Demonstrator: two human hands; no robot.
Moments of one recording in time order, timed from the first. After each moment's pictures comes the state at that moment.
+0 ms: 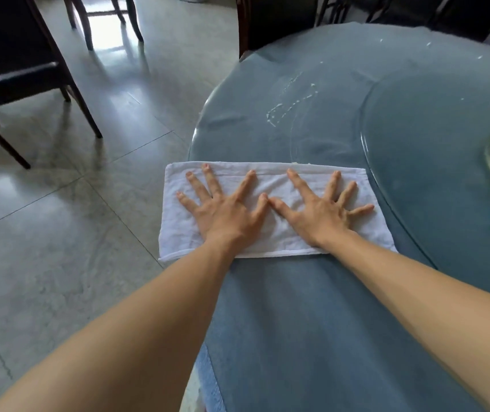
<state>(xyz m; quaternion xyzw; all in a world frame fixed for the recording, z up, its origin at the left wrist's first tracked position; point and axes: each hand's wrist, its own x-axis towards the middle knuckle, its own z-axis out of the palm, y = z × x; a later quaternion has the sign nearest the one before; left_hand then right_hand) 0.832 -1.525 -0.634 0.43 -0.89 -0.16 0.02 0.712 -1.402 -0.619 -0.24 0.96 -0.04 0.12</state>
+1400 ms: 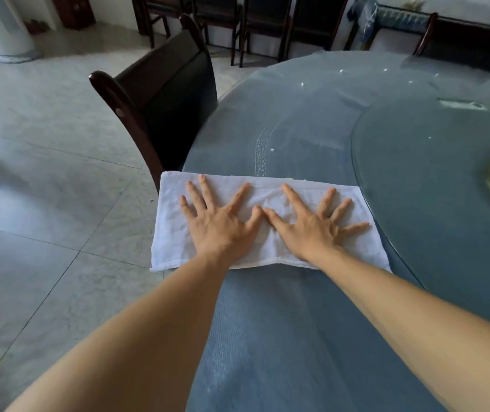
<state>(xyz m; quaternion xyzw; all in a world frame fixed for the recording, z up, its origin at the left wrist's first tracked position) 0.456 -1.792 -0.634 0.16 -0.98 -0.14 0.04 0.427 -1.631 -0.618 0.06 0.99 -0.11 0.09</state>
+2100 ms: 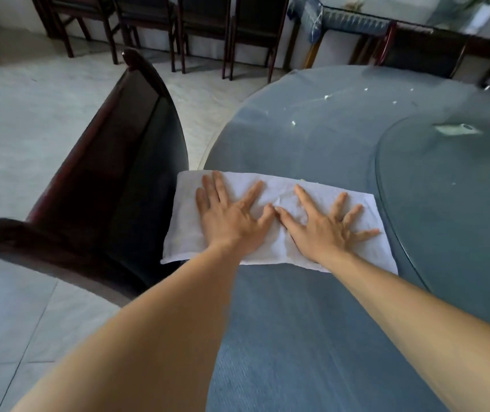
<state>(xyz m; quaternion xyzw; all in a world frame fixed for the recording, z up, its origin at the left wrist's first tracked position) 0.177 -1.861 -0.633 0.00 -0.99 -0.16 0.00 0.199 -1.699 -0.615 0.20 0.97 -0.14 0.08</state>
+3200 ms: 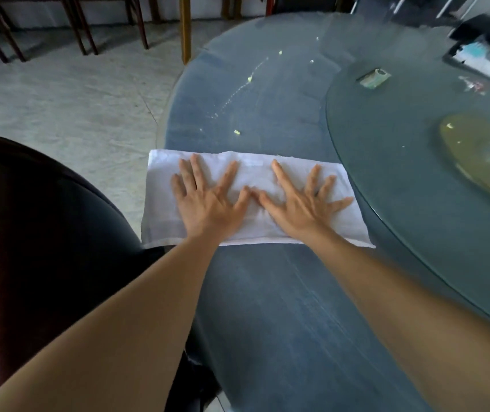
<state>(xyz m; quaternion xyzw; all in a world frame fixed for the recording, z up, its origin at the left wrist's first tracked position) -0.011 -1.853 -0.633 -0.22 -0.97 -0.13 -0.03 0.076 -1.702 -0.616 0.38 0.91 -0.13 0.06</state>
